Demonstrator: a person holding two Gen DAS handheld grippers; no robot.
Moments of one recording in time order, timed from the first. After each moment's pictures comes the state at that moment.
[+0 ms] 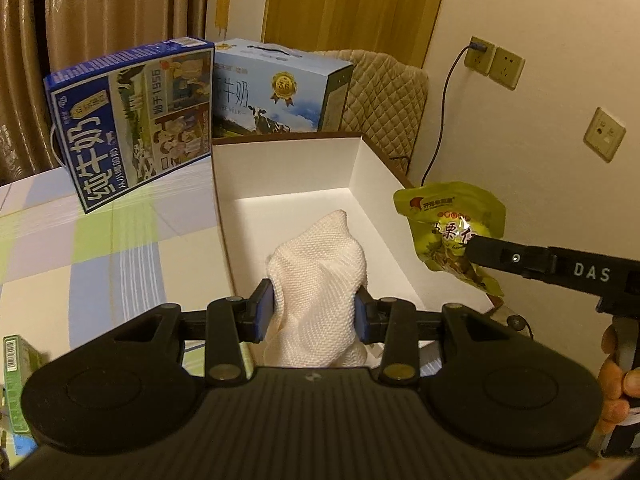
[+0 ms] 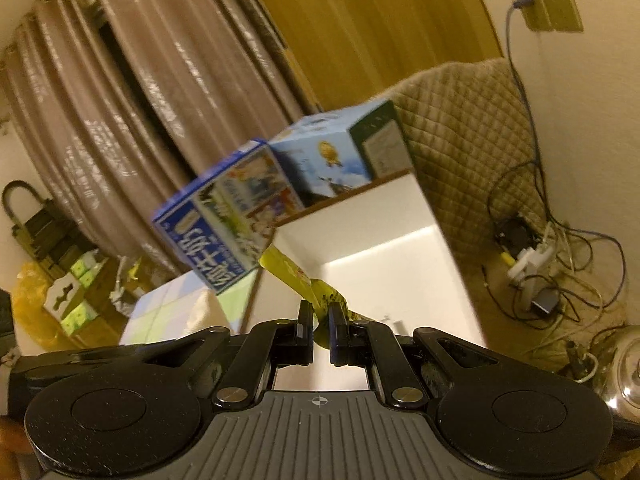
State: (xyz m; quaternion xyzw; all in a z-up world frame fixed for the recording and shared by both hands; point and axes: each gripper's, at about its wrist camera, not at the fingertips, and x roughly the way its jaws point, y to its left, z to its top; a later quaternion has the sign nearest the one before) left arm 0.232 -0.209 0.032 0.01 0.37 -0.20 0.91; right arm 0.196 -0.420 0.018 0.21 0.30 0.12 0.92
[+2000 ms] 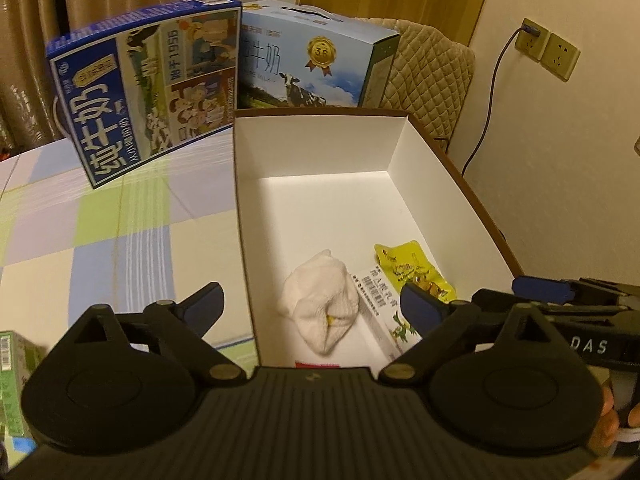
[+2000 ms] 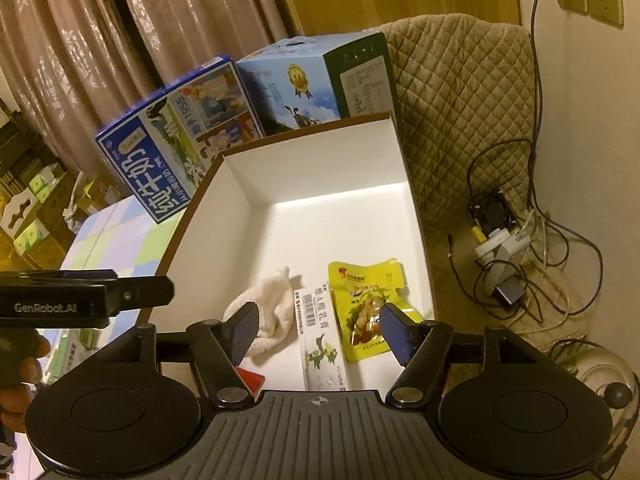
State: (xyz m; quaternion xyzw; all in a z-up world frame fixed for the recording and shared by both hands) left arm 0.280 -0.217 0.012 0.00 0.42 -0.15 0.89; right arm 0.248 -0.419 -0.012 0.10 0.40 0.12 0.90
